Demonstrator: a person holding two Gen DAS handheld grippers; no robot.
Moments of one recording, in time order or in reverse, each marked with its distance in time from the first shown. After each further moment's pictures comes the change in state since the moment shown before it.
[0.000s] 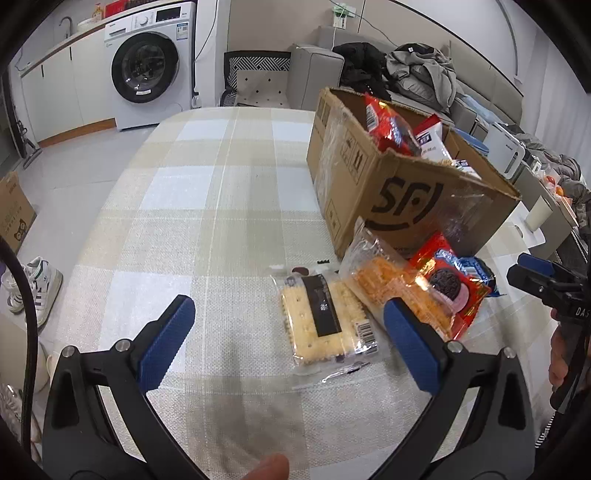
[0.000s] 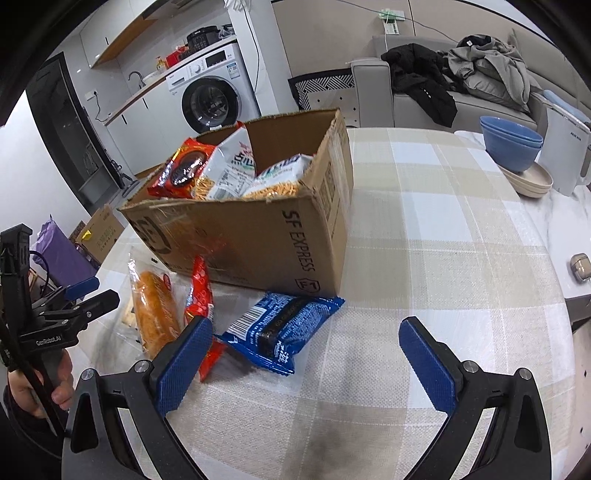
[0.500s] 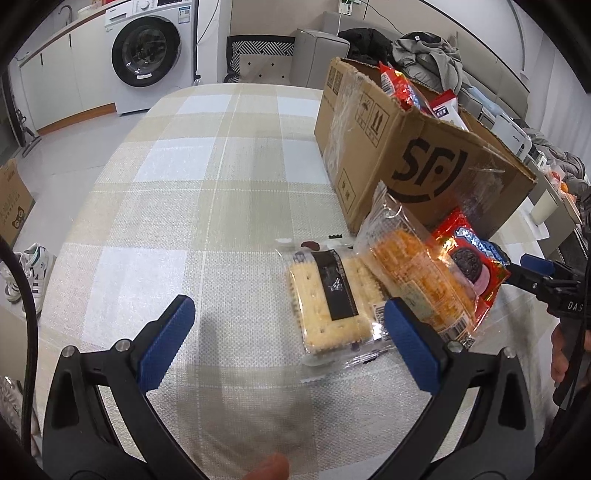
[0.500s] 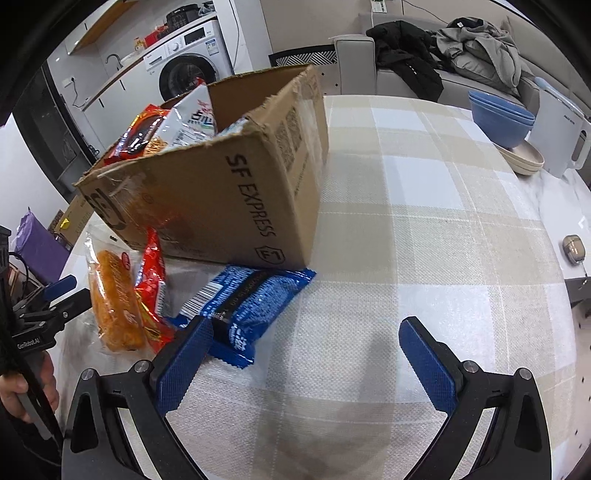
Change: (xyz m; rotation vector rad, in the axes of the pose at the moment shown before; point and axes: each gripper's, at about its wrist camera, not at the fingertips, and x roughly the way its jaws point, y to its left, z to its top) left arm 0.036 0.009 -0.010 -0.013 0.057 -0.001; right arm 0.027 -0.015 -0.009 0.020 0.094 -0.077
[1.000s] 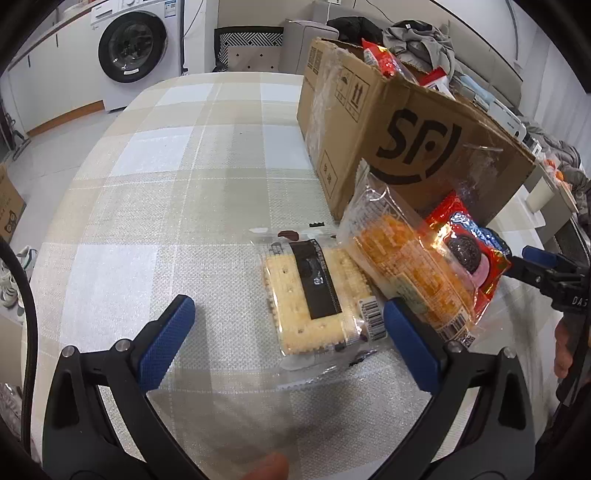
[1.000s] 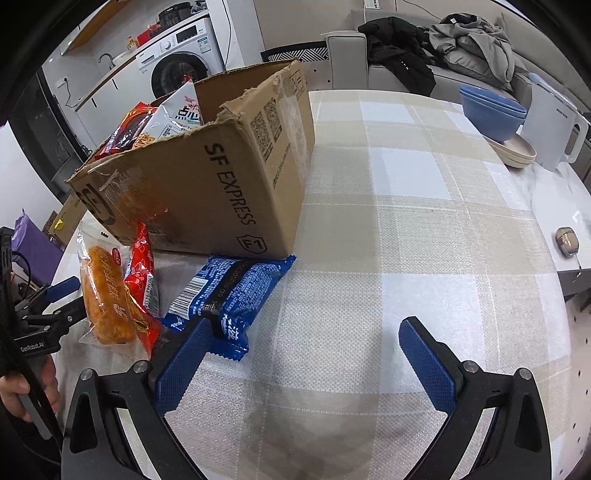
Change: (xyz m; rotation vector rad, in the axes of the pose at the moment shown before) left arm 0.032 -0.015 0.008 0.037 0.041 -0.018; right arm 0.000 -0.007 -0.003 0.009 0.011 -0.024
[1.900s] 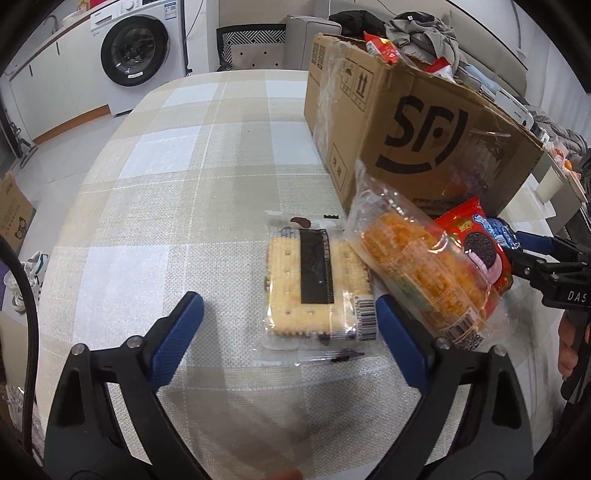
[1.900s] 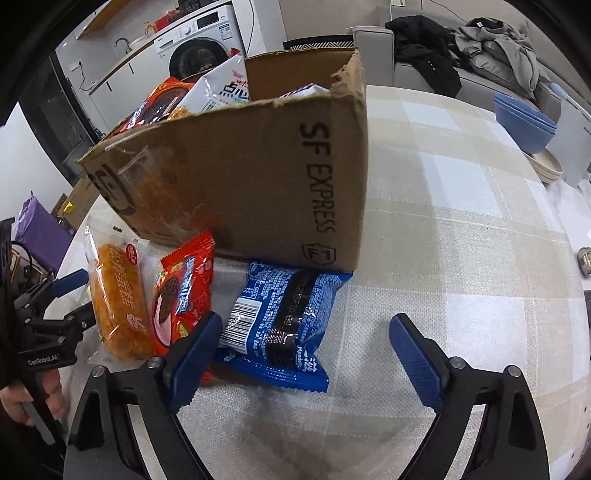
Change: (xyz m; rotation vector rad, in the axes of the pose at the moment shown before) left arm 0.023 0.004 0.012 0.026 0.008 0.039; right arm 0.023 0.034 0.017 -0.061 0.036 0.038
